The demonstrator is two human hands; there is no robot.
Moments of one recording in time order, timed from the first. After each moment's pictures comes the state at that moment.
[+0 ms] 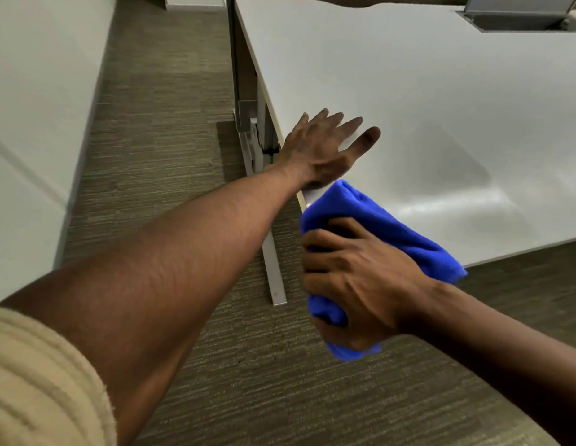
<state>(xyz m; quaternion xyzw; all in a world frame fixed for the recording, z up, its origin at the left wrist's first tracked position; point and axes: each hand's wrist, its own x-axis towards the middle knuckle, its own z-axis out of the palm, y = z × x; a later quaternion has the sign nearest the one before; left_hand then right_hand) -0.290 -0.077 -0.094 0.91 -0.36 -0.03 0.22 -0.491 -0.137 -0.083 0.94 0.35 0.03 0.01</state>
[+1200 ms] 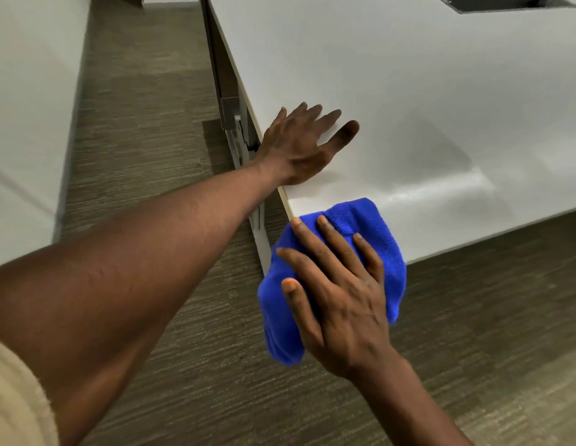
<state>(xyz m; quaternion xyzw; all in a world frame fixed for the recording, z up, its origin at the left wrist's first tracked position) -0.294 -0.076 -0.093 0.90 -0.37 -0.02 0.22 -0.541 -0.093 -0.136 0.96 0.00 0.27 -0.12</state>
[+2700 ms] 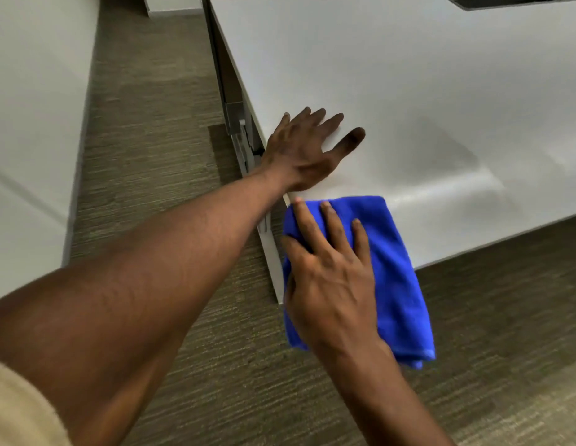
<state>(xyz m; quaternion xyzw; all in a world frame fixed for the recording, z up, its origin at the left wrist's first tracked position) -0.295 -0.077 -0.096 0.91 -0.35 -0.02 0.22 -0.508 -0.068 -0.107 0.99 -0.09 0.11 -0.03</state>
